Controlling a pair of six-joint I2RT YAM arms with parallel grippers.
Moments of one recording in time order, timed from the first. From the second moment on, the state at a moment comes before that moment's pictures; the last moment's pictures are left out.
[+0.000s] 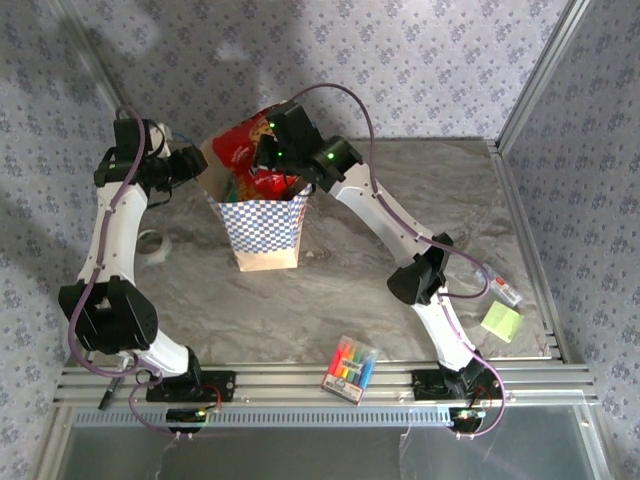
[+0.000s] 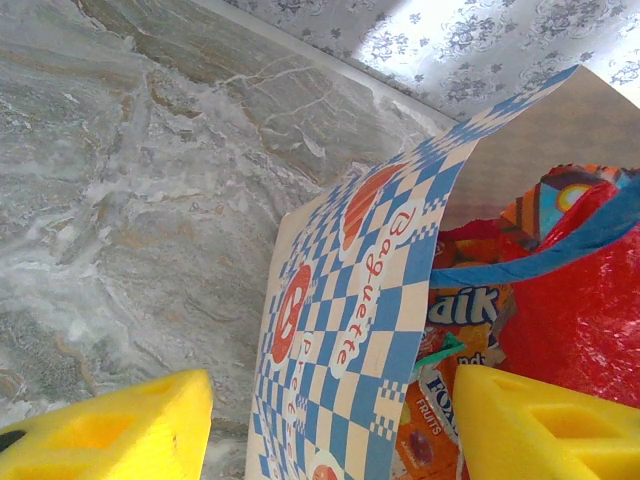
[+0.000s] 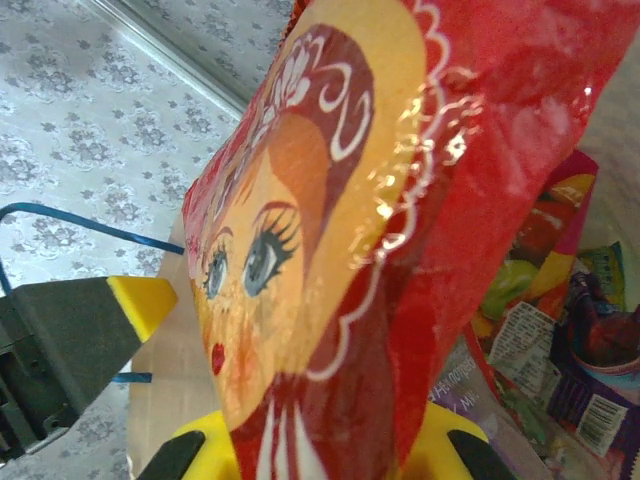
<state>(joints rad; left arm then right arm) 0.09 1.54 1.56 -0.79 0.30 -0.40 0.81 2.25 2.63 -0.90 0.04 0.77</state>
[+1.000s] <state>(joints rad) 0.09 1.54 1.56 -0.79 0.31 -0.41 0.77 2.33 2.62 -0.82 -0.15 0.93</state>
